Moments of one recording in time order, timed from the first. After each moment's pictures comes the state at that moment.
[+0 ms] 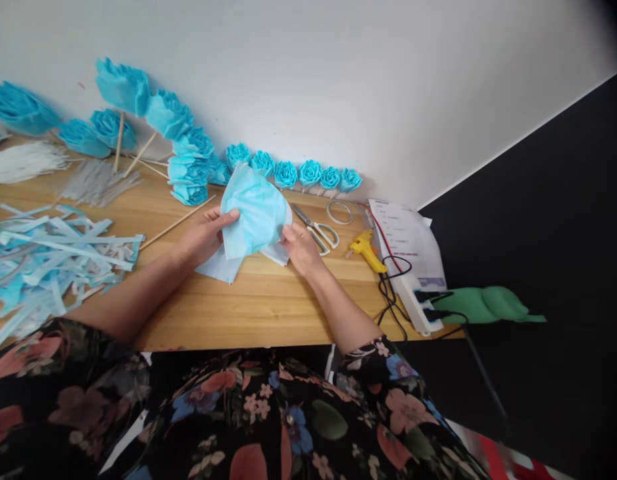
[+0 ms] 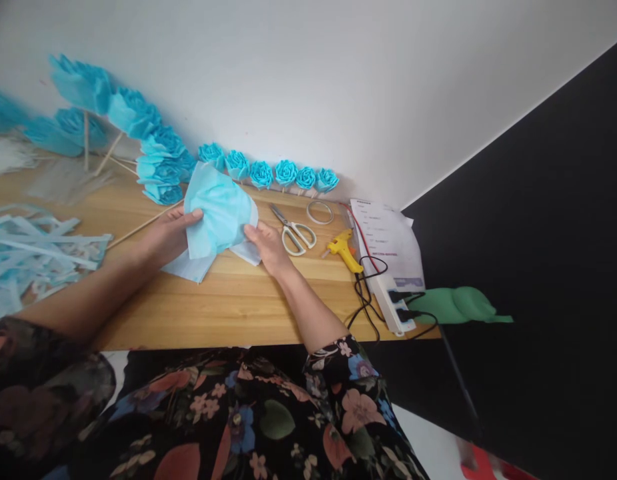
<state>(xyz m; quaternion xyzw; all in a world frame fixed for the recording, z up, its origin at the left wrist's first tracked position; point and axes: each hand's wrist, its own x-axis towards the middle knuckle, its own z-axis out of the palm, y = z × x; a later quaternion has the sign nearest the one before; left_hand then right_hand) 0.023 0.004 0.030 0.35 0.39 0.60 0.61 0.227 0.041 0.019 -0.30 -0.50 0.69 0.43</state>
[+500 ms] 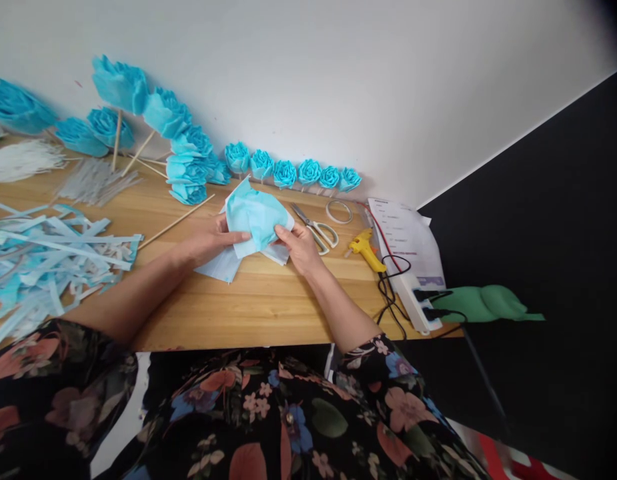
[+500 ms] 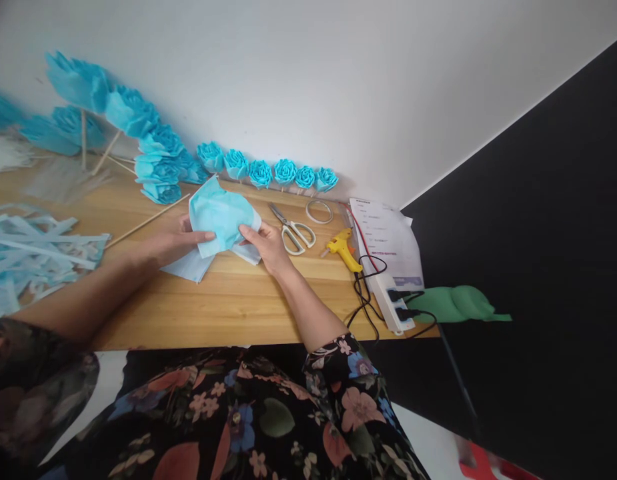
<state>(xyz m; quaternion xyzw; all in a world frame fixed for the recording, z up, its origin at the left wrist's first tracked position) 0.023 -0.001 0.028 0.44 0.38 0.49 0.65 0.224 0.043 0.016 -0.34 -0.48 0.67 0.45</state>
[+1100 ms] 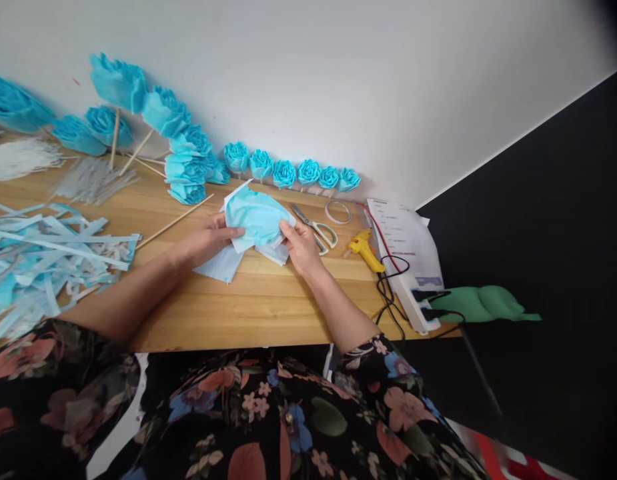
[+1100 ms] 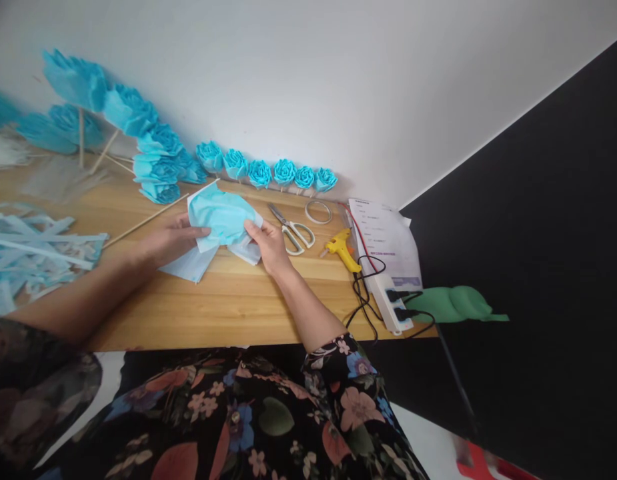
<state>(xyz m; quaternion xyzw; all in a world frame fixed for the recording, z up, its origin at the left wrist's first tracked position) 0.027 -0.002 0.039 0.39 0.37 0.51 0.67 0.225 0.043 0.010 -0.34 -0.49 0.65 0.47</state>
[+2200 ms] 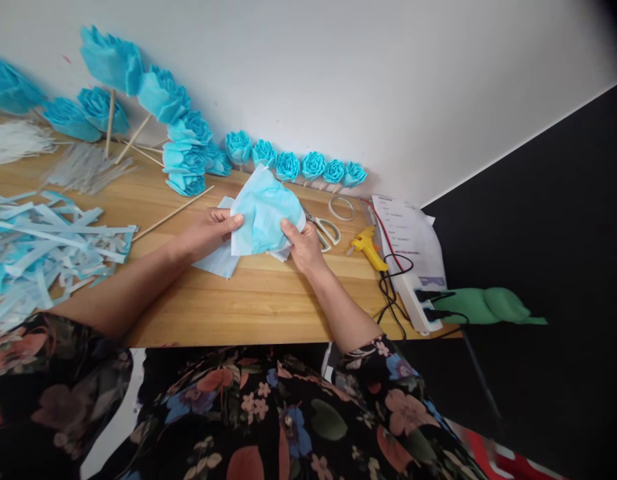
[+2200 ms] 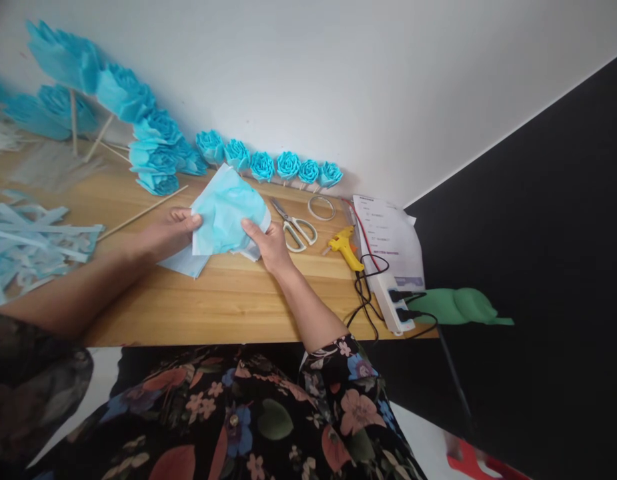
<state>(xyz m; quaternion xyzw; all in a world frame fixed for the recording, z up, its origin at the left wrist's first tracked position) 0.022 -0.005 0.028 0.44 0.37 0.49 0.65 0.226 0.038 0.013 -0.35 -0.49 0.65 0.46</state>
